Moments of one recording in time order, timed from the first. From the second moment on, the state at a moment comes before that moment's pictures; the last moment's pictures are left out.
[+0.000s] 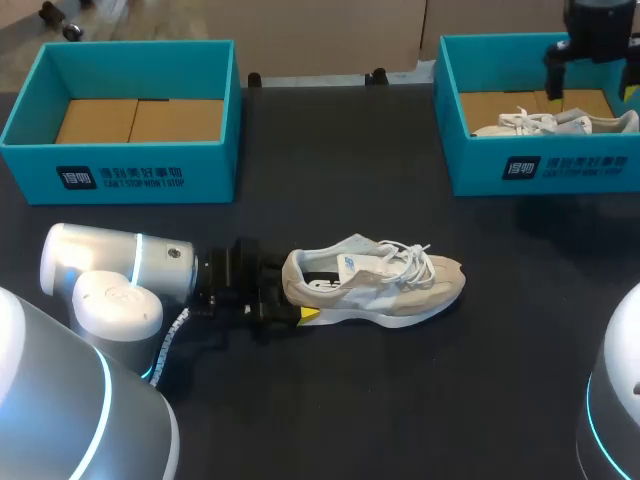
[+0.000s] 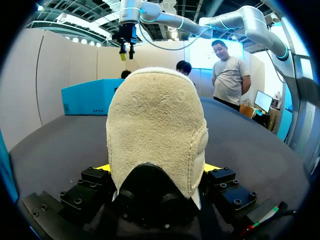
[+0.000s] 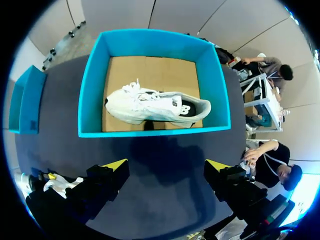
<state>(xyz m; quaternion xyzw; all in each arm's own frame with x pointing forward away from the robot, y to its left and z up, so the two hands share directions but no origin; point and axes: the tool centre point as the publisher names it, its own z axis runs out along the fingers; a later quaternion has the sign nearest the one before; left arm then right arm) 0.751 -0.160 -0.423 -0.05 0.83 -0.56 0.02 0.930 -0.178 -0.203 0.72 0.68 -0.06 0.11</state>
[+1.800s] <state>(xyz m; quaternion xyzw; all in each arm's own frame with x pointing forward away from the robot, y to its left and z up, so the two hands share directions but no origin) 0.751 -0.160 -0.423 -0.05 0.83 -0.56 0.02 0.807 -0.006 -0.252 0.73 0.67 -0.01 0.12</state>
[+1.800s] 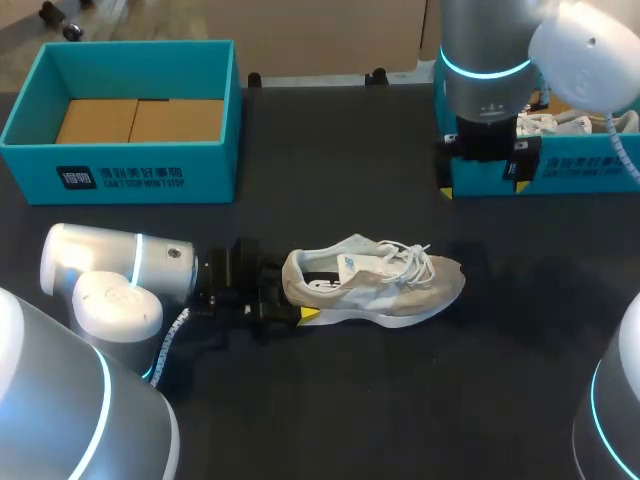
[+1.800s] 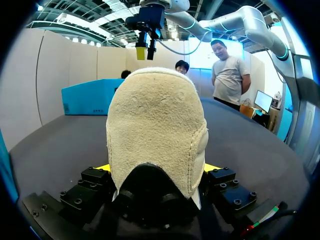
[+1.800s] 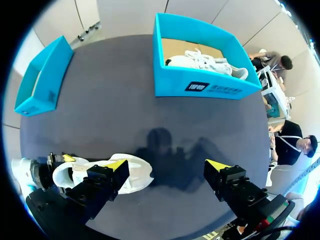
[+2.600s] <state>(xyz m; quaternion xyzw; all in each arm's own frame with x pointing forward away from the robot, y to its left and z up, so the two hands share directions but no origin) 0.751 -0.160 -0.423 -0.05 0.83 -0.56 0.02 0.775 0.079 -0.242 0.75 0.65 0.01 0.11</state>
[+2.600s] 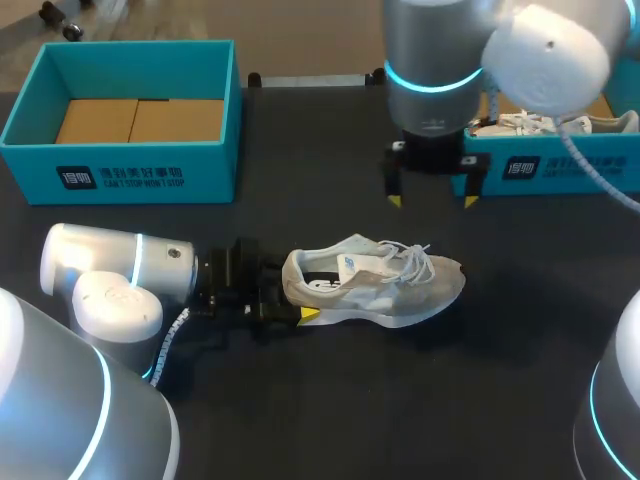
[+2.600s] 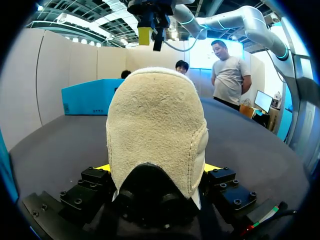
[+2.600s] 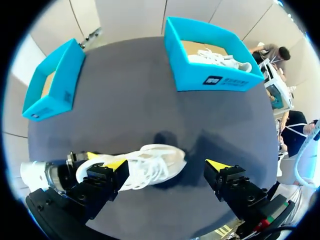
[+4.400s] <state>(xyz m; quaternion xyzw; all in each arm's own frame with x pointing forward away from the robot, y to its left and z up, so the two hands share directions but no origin) 0.751 -0.160 -0.423 -0.05 0.83 -0.56 0.02 0.739 0.178 -0.328 0.71 0.70 -0.04 0.12</state>
